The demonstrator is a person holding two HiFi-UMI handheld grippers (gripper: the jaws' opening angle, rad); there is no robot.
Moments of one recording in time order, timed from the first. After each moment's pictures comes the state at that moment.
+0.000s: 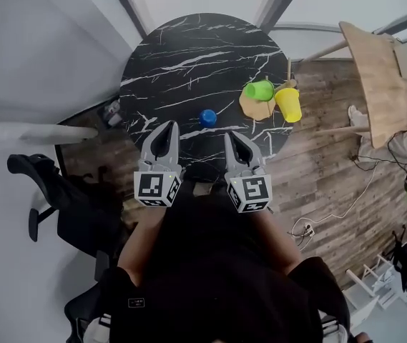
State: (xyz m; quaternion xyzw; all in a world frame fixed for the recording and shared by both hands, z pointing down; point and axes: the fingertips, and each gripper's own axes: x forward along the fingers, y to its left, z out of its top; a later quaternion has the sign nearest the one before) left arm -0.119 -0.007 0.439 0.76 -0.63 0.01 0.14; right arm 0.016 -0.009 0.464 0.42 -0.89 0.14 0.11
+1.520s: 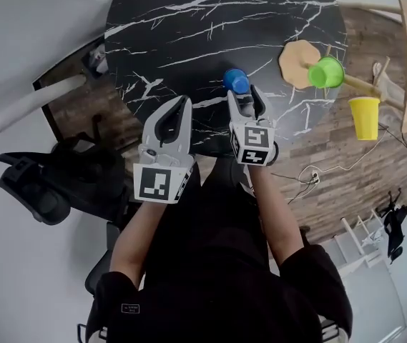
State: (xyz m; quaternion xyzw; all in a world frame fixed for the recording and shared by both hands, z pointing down) left arm -0.164 -0.047 0.555 0.77 -0.59 0.04 0.22; right arm -0.031 -0.059 0.713 0.46 -0.80 0.24 0.30
